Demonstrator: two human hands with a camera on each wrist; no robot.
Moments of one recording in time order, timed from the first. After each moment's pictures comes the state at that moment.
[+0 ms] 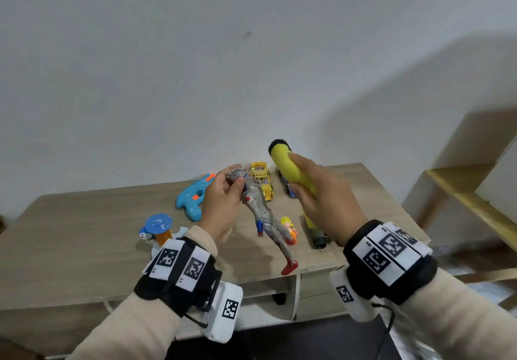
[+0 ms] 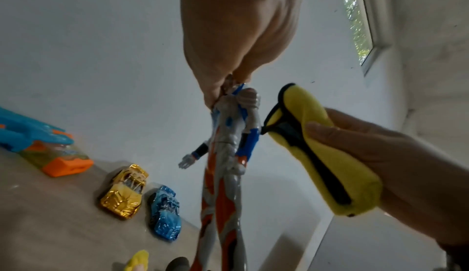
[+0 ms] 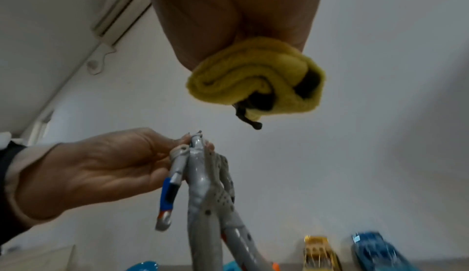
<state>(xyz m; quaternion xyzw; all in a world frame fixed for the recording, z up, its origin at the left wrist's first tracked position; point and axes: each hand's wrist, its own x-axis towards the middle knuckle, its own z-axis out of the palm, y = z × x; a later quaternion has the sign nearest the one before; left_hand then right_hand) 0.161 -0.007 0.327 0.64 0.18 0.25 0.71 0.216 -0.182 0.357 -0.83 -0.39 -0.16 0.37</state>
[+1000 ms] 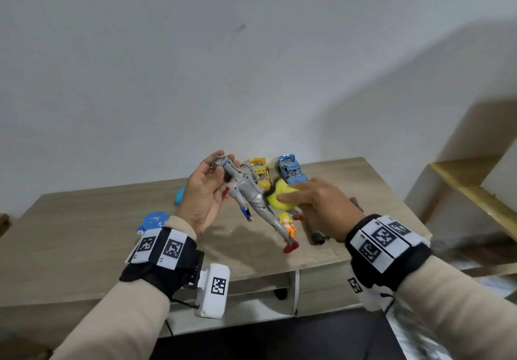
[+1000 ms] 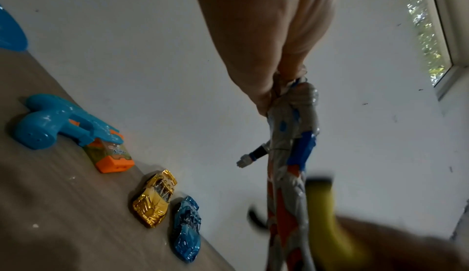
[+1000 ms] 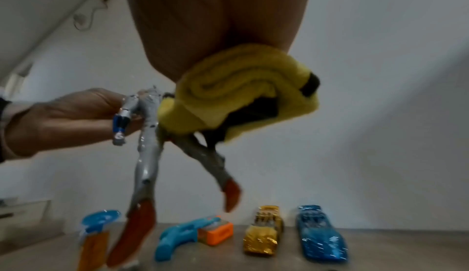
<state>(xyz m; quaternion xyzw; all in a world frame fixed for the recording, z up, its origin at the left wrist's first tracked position) 0.165 0.024 0.324 0.48 0.04 0.23 0.85 0.251 -0.196 0.322 -0.82 -0.52 -0.08 0.23</state>
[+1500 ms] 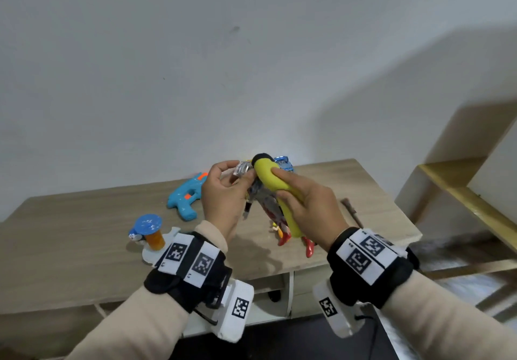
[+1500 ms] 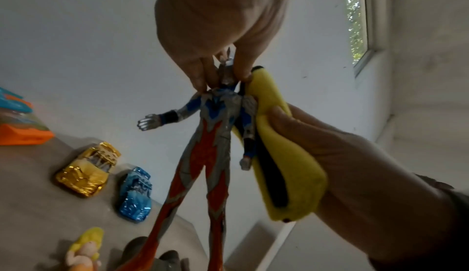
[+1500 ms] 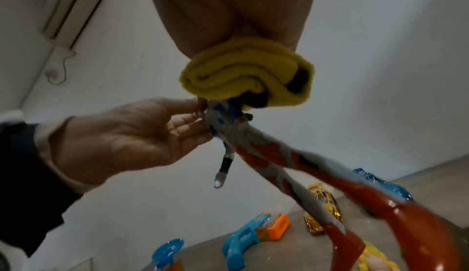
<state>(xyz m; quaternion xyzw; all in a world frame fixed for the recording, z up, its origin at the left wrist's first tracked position) 0.182 -0.027 0.320 0.59 0.17 0.34 0.71 0.219 -0.181 0.330 -0.81 -0.34 -0.09 0.46</state>
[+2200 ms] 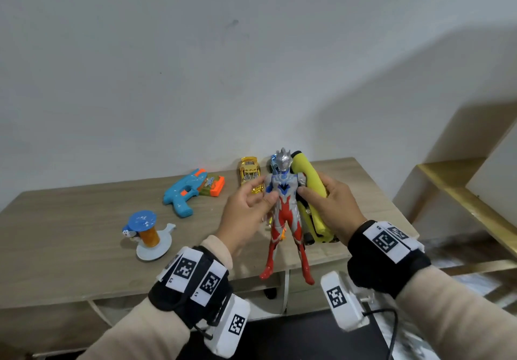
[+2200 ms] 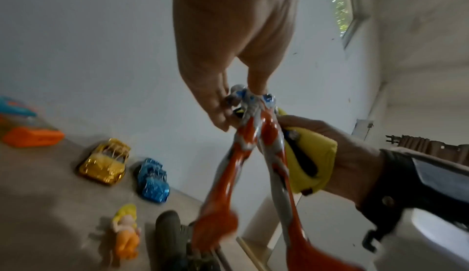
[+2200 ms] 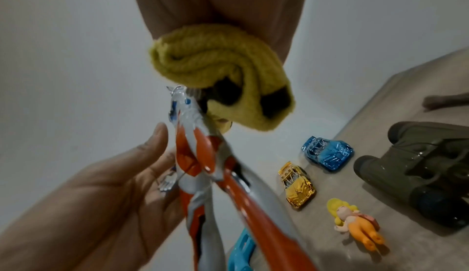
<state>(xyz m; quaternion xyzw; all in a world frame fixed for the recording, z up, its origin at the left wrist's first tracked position) 0.168 -0.057 0.309 0.73 0.13 0.13 0.66 0.247 -0.208 0.320 -0.76 -0.21 0.07 0.61</state>
